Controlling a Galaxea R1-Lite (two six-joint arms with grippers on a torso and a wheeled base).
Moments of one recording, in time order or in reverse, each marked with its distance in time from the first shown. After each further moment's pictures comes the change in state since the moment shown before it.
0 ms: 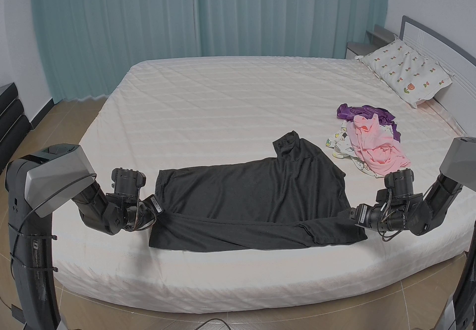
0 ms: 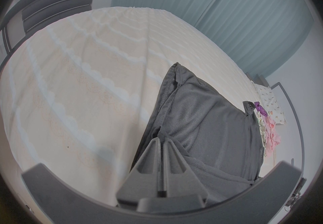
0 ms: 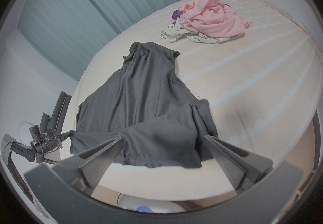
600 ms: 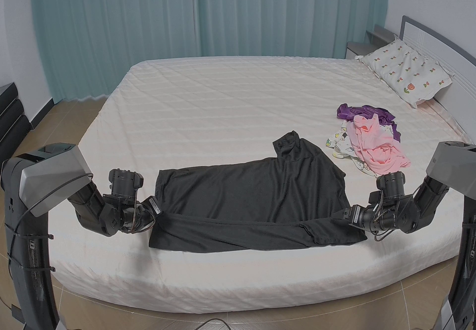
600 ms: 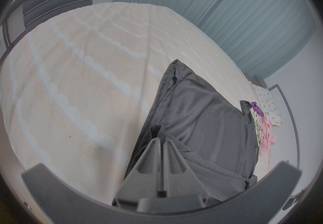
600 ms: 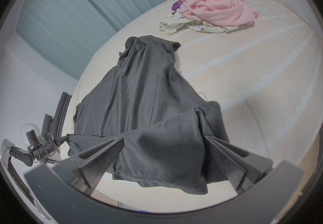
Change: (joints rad) left arm 0.002 -0.029 0.042 -0.002 -0.040 -0.031; right arm -0.019 0.136 -0.120 0.006 0.057 0.003
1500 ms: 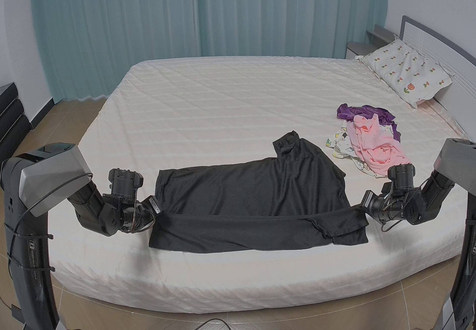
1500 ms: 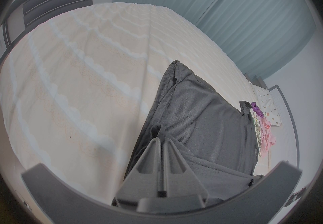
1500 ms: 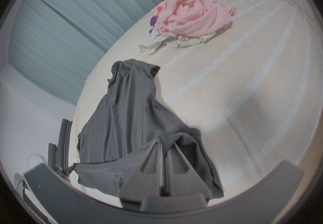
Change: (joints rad) left arm 0.003 -0.003 0.000 0.000 0.001 -0.002; right arm -0.083 0.005 -0.057 -0.022 -0.011 0.159
